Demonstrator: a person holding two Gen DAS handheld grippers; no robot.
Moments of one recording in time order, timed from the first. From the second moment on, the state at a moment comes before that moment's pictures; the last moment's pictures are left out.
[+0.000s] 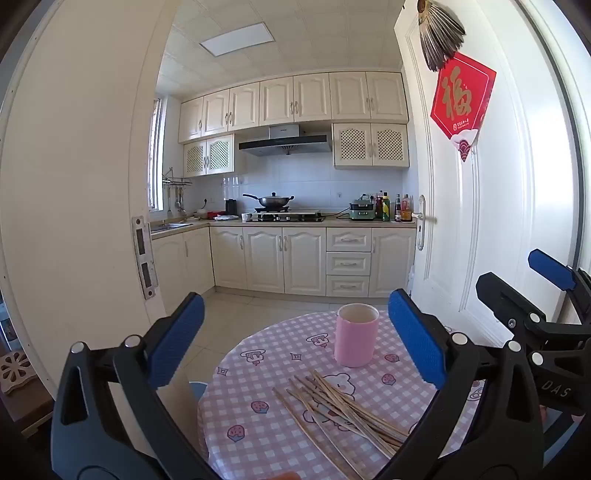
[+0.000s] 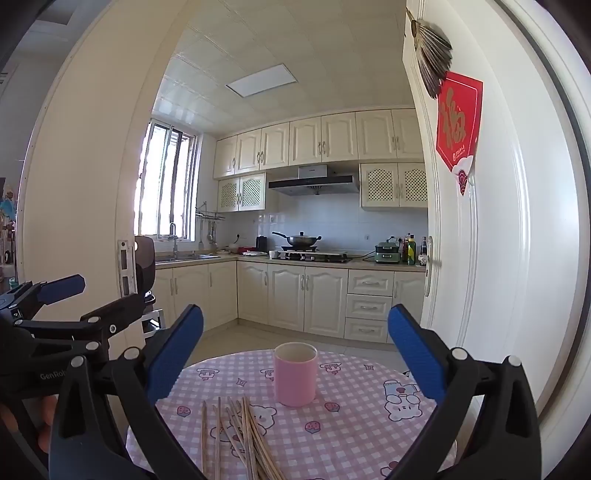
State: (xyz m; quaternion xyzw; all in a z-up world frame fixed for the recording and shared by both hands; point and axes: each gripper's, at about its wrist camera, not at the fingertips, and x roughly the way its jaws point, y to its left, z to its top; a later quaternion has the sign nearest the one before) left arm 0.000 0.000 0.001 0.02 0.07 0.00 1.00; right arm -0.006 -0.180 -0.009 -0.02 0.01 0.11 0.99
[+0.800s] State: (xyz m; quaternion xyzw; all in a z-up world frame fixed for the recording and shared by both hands) left arm -0.002 -0.004 0.009 0.01 0.06 0.00 1.00; right arm -0.005 -0.174 -0.011 -0.02 0.00 0.11 0.99
